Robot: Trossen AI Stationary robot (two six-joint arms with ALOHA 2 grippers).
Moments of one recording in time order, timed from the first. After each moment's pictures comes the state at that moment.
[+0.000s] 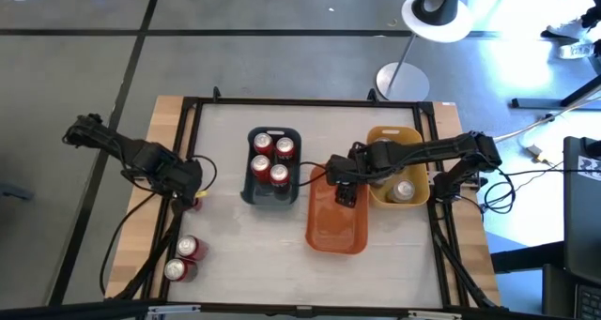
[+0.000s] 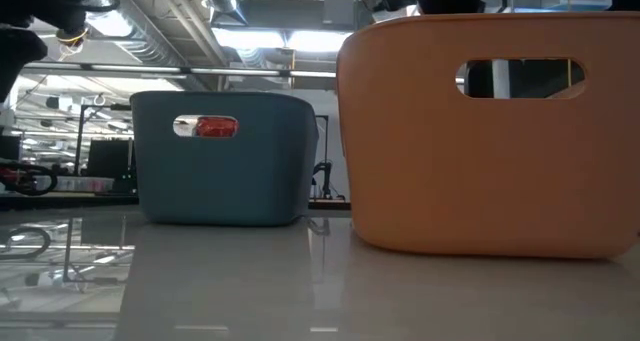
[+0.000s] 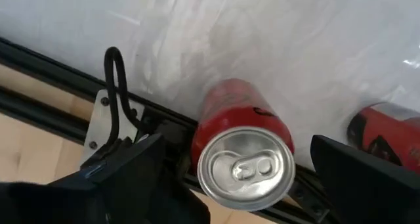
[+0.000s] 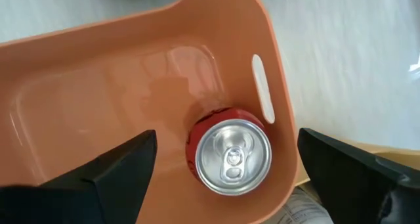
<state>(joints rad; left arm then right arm) -0.42 0.85 0.86 -1.53 -0.07 -0.85 0.12 1.67 1.54 -1.21 0.22 0.40</state>
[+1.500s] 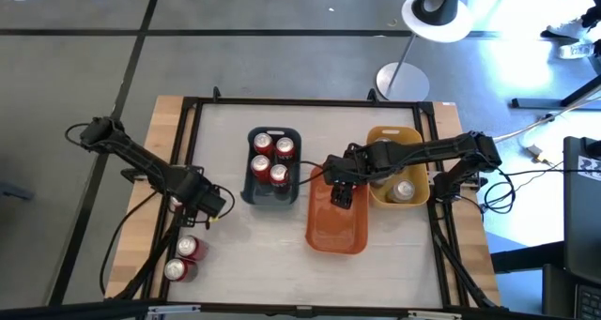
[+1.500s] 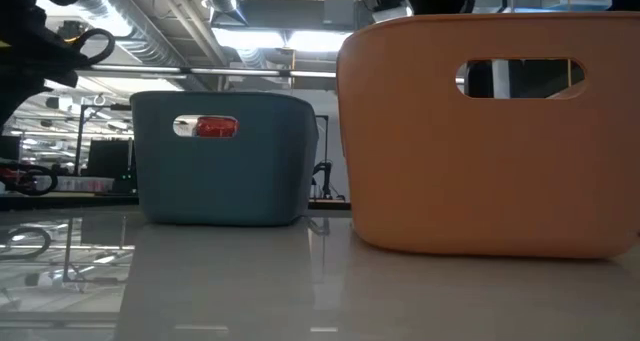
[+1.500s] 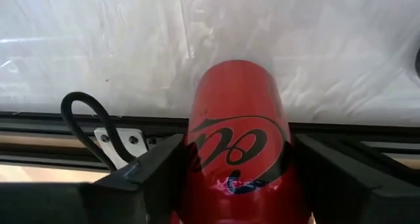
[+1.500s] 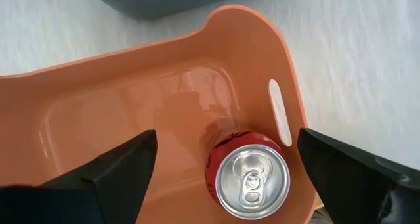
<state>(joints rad) -0.47 1.23 0.80 -1.42 0.00 -0.43 0.12 1.67 1.54 -1.13 0.20 0.40</state>
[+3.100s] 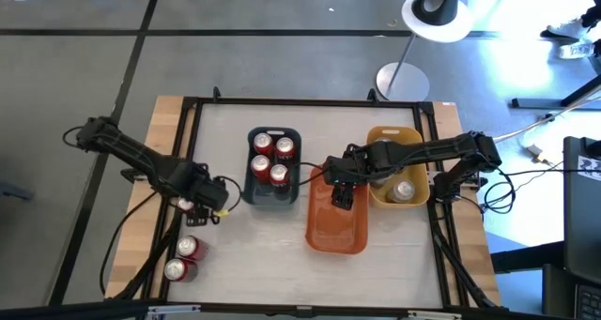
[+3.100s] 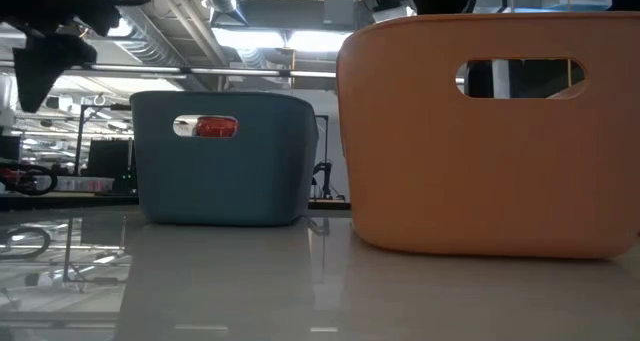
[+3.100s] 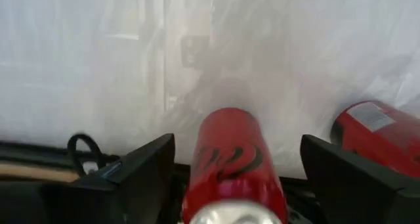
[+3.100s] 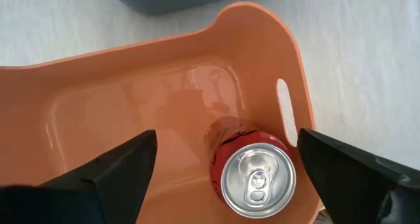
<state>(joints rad) -0.41 1.17 0.93 -1.36 -0.04 -0.52 0.12 1.67 1.54 -1.12 0.17 0.37</state>
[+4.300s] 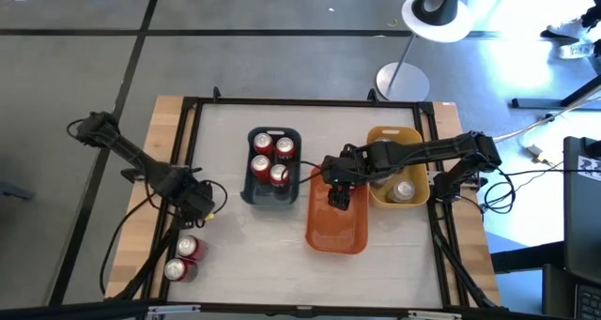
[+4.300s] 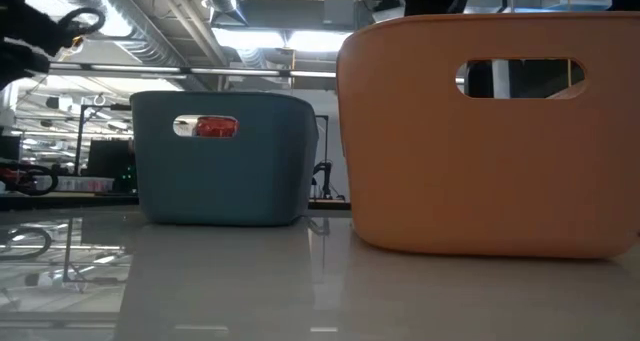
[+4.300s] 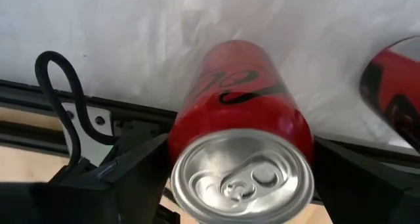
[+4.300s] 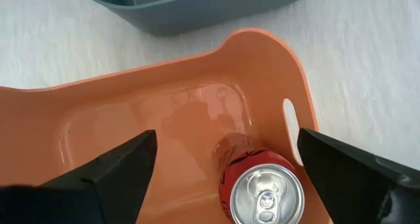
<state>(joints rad) -0.56 1.09 0.81 -1.42 0.03 -0.72 0.12 1.67 1.54 -1.06 0.17 0.37</state>
